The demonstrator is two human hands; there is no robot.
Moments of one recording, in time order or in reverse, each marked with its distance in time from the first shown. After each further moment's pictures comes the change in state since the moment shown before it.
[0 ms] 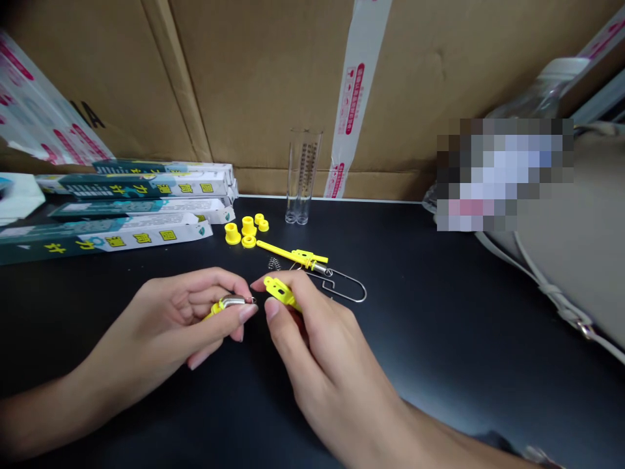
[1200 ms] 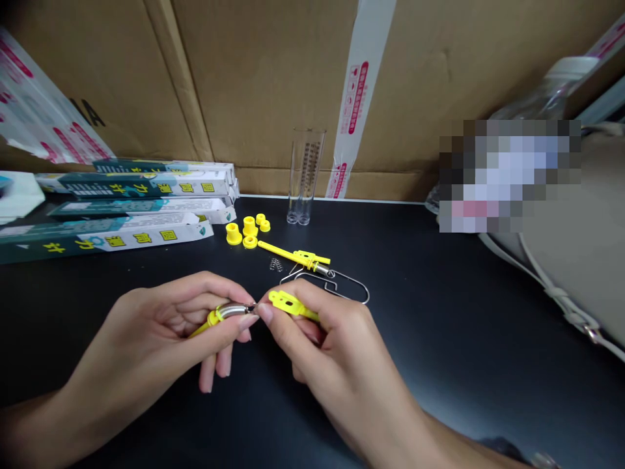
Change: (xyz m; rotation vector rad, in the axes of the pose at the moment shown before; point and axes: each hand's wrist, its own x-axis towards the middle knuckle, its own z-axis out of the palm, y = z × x) left_hand -0.008 0.004 0.005 0.070 0.091 -0.040; right_hand 0.005 -0.007 -0.002 0.246 -0.037 0.202
